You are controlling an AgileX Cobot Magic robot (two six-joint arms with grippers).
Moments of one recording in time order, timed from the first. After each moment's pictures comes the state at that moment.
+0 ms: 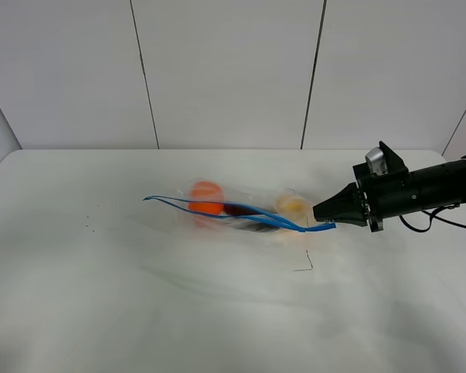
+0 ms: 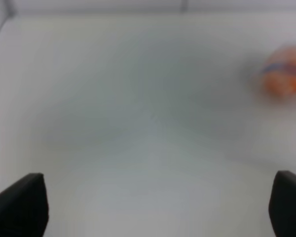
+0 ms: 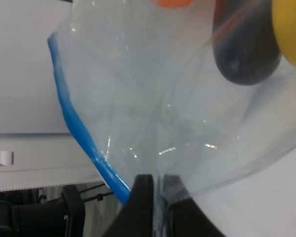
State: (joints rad) left arm 0.03 0.27 -0.75 -0.08 0.91 0.15; right arm -0.16 1.91 -0.93 1.30 1.20 -1.09
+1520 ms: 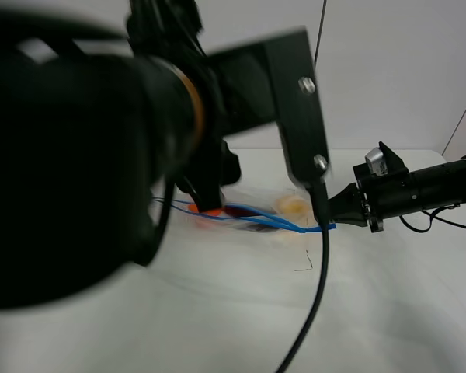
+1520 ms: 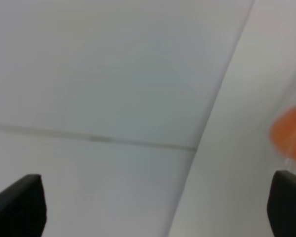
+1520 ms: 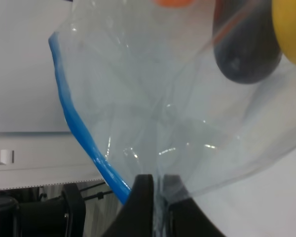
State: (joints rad) left arm -1.33 1.55 -1.25 1.29 1.05 -0.33; right arm -0.16 1.91 -0.93 1.30 1.20 -1.09
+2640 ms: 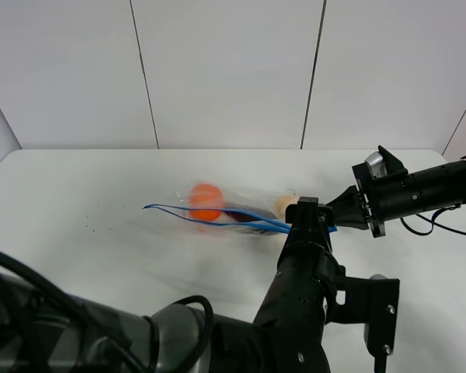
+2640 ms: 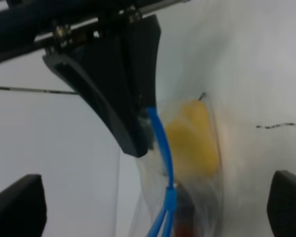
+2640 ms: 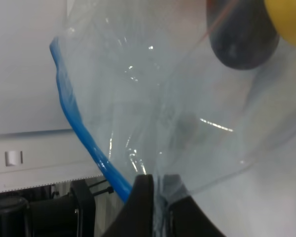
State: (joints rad) left arm -1.33 2.03 -1.14 1.73 0.70 -0.93; right arm -0.15 1.91 -0.93 1.27 1.21 -1.01
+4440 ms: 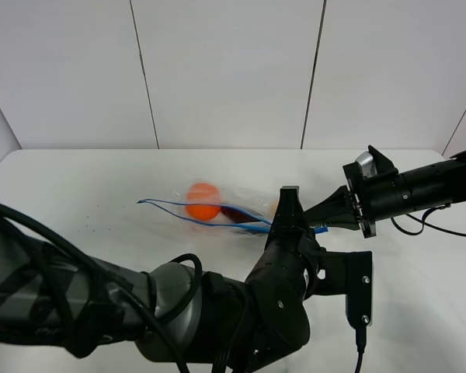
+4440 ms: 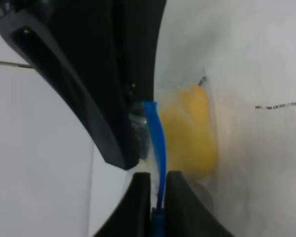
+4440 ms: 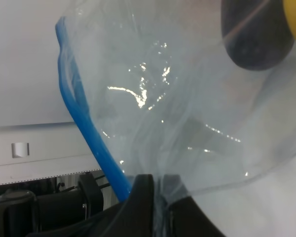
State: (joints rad) left arm -1.26 2.03 -1.14 1.72 0.60 -0.89; right arm -0.11 1.91 -0.93 1.29 1.21 -1.00
